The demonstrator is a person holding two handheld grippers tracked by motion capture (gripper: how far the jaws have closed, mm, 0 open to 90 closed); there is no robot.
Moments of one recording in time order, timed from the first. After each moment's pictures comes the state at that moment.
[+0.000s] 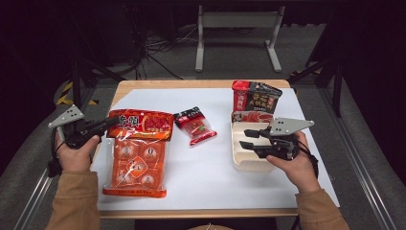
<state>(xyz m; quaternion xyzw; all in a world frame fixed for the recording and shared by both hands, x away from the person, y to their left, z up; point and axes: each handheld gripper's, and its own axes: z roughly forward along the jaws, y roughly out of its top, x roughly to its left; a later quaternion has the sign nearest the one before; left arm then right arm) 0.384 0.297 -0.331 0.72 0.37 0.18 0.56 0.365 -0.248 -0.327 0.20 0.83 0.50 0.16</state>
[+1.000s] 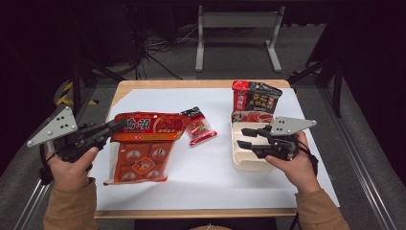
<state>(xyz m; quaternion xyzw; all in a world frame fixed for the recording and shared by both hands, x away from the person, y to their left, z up) 0.318 0.251 -0.264 0.73 0.23 0.22 0.60 0.358 -0.241 -0.316 0.18 0.81 0.53 0.16</state>
